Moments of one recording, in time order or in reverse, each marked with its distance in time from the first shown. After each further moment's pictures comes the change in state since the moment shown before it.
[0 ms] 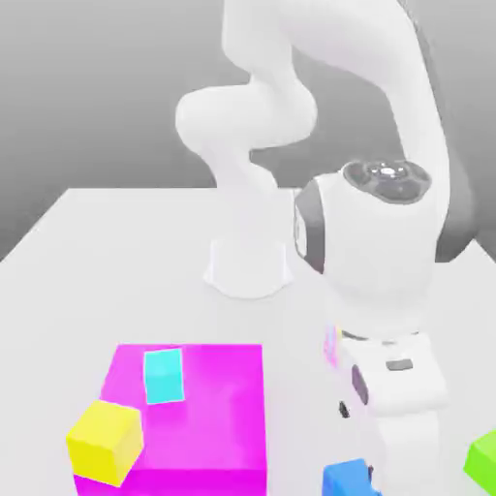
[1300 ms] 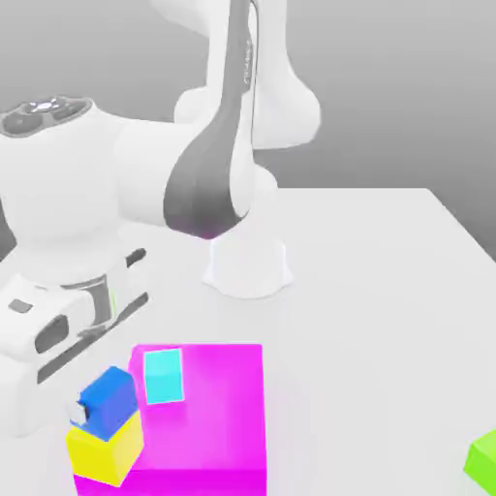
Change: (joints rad) arm -0.245 -0.182 -0.281 0.018 0.016 -0.221 0.206
